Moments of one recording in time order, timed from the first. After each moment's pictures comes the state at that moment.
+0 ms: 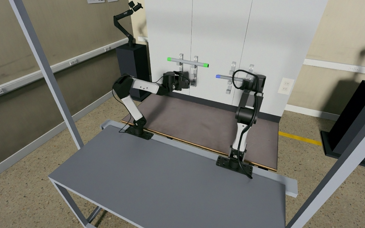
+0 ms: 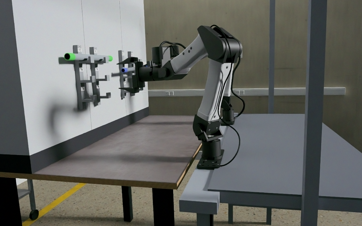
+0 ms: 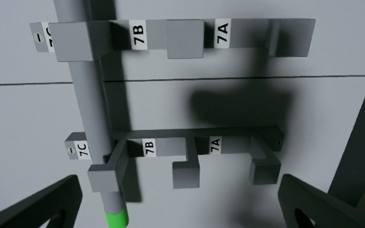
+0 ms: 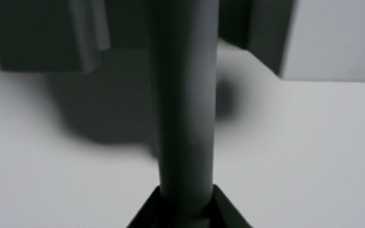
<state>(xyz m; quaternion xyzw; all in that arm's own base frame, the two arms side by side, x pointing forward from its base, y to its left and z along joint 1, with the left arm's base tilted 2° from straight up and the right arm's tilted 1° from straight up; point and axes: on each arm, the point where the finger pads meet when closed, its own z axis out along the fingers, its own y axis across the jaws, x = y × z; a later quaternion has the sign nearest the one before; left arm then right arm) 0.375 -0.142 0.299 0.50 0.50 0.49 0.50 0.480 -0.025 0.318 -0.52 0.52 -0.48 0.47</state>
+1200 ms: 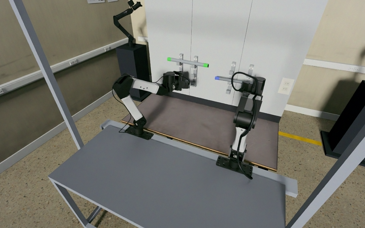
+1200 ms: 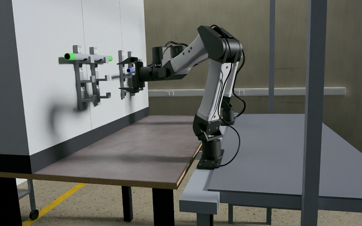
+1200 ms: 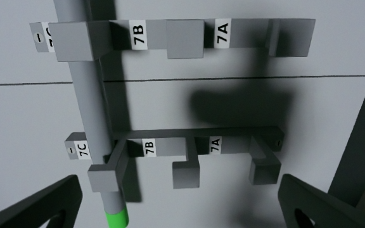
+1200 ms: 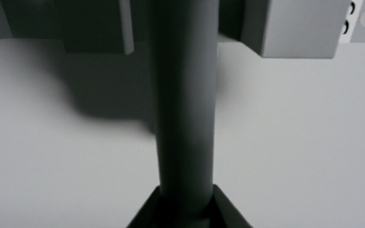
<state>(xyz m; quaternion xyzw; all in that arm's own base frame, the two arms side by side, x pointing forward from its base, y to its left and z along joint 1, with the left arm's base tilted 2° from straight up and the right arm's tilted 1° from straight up) 0.375 -0.142 0.299 0.50 0.50 0.49 0.50 0.452 -0.025 0.316 -0.52 0.52 -0.49 0.47</state>
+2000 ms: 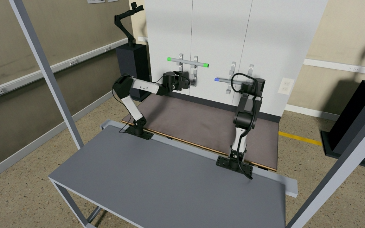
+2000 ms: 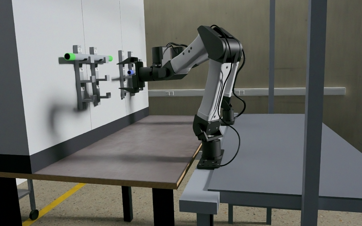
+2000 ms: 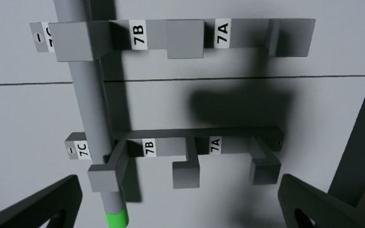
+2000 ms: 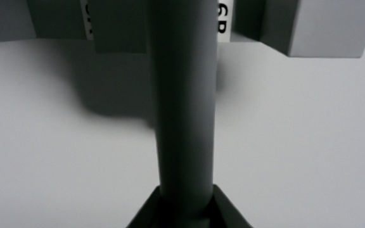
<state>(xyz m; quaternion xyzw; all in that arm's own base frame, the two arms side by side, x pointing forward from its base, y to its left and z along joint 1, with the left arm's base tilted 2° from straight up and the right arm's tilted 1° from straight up) 0.375 -0.142 0.299 0.50 0.50 0.49 0.50 0.449 -0.025 0.306 -0.52 0.53 -0.48 0.47</state>
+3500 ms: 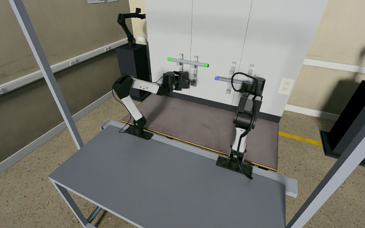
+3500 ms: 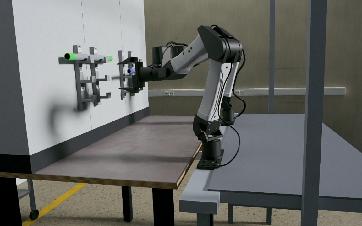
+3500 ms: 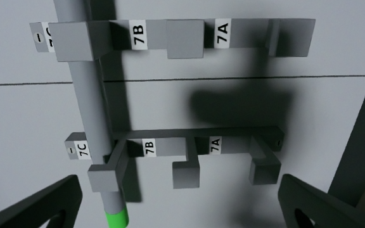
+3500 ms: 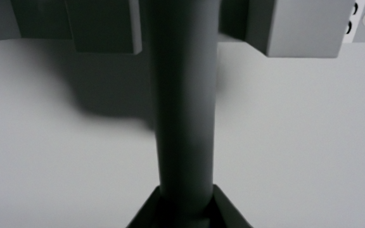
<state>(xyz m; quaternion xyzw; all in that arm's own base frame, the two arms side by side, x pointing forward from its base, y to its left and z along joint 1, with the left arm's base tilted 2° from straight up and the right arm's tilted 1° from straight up) 0.375 -0.142 0.299 0.50 0.50 0.49 0.50 0.450 -0.025 0.314 -0.52 0.52 -0.48 0.47</state>
